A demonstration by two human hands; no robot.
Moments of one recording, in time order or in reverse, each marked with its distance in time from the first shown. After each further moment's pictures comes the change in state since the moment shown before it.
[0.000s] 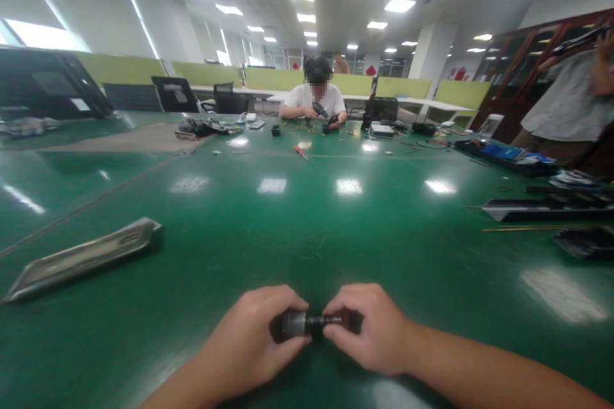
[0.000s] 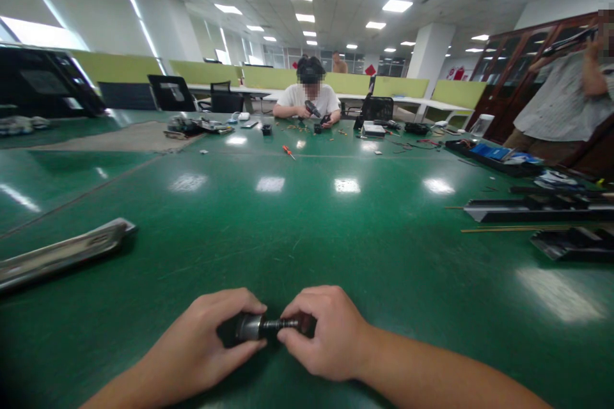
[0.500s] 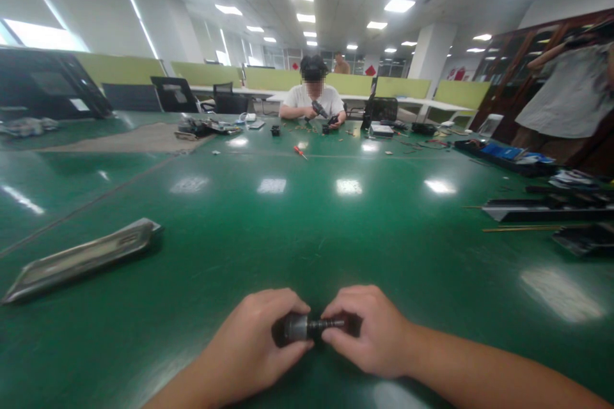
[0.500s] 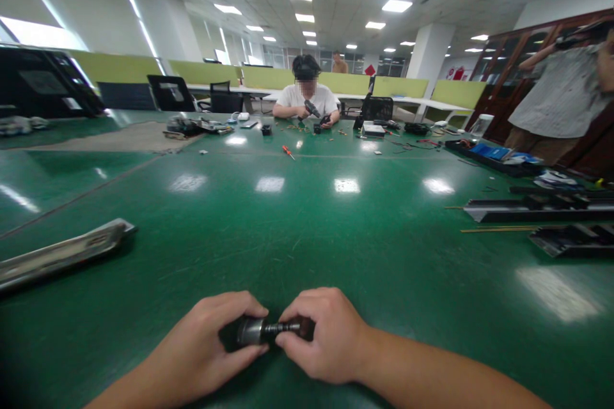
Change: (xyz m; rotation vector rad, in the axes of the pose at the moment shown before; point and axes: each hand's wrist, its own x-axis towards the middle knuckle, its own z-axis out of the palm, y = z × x) left_hand 0.000 0.003 0.002 -0.015 -0.028 -0.047; right_hand -0.001 0.000 0.000 -0.014 -0.012 -0.030
